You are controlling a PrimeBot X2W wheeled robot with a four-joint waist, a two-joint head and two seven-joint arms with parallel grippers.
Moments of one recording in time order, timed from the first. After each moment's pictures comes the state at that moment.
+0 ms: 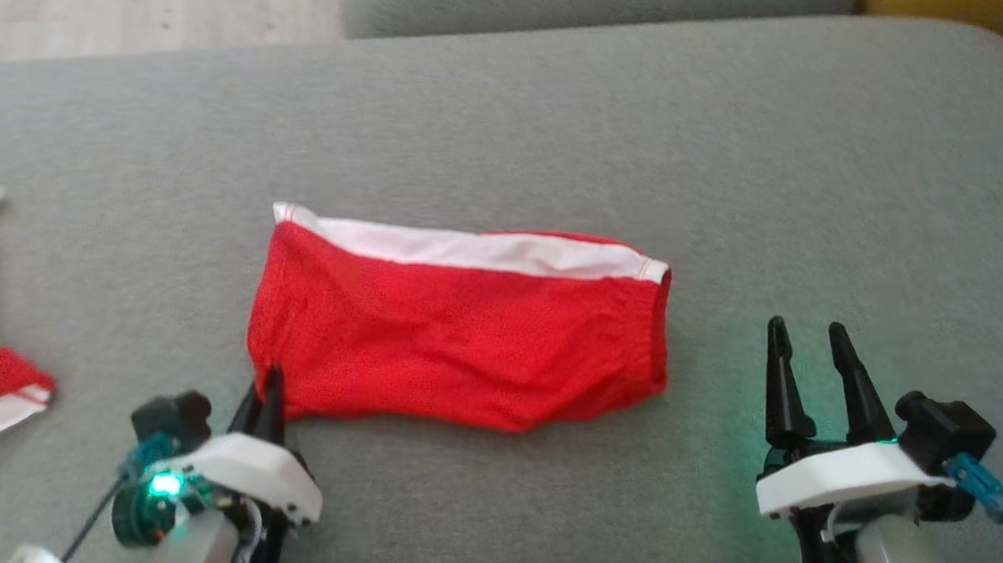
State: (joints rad) left arm -0.40 0.06 -0.28 0.99 -0.59 -0.08 -0.26; right arm -0.17 -0.08 0.12 0.46 0.36 0.13 -0.26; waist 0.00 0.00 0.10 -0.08
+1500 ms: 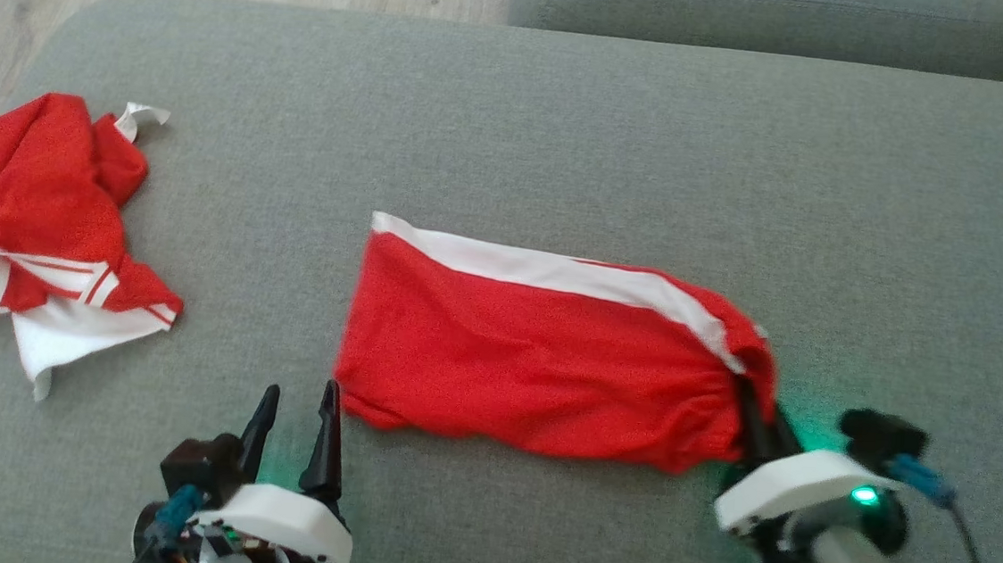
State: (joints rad) left arm -0.17 0.05 -0.29 0.62 -0.46 -0.03 -0.26; right arm -0.28 -0.06 0.27 0.79 0.56 0.13 -0.26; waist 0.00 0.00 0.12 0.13
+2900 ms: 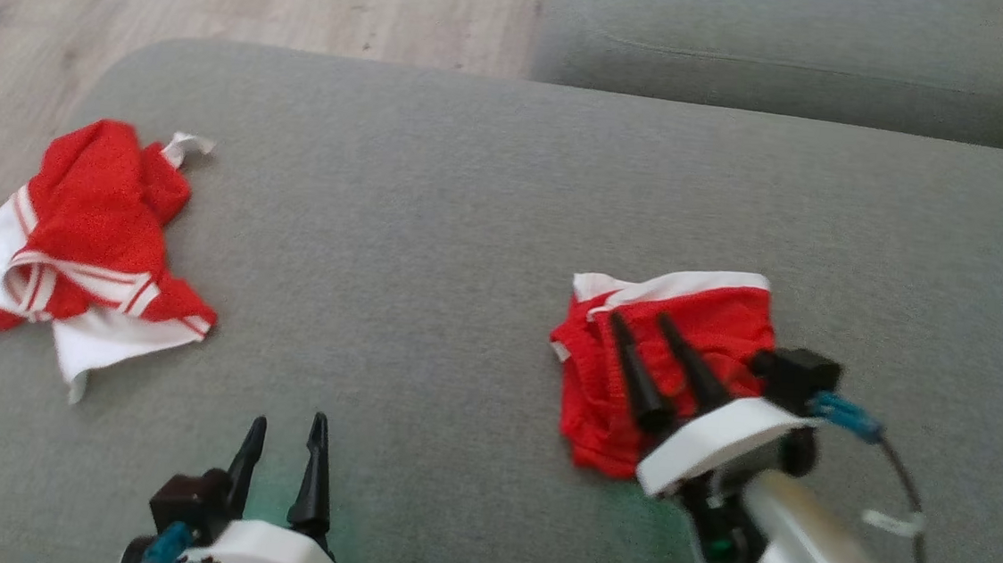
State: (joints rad) left arm -0.09 0.05 -0.25 0.58 -0.41 -0.03 -0.26; right arm -0.39 -0.10 0.62 0.67 0.82 0.13 -0.25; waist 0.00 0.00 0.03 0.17
